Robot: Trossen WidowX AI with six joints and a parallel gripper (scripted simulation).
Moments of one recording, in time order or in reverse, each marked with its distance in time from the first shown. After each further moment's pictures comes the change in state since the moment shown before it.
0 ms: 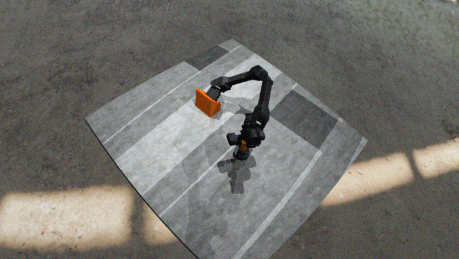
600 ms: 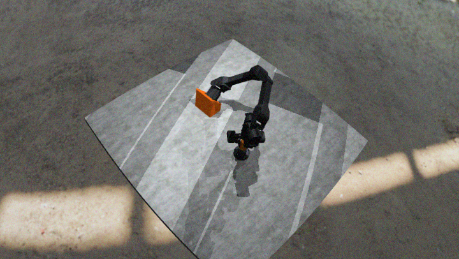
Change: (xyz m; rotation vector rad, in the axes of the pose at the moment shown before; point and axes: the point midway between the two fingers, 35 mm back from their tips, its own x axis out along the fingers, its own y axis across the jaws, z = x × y) arm -0.001 0.000 -0.001 0.199 0.001 0.001
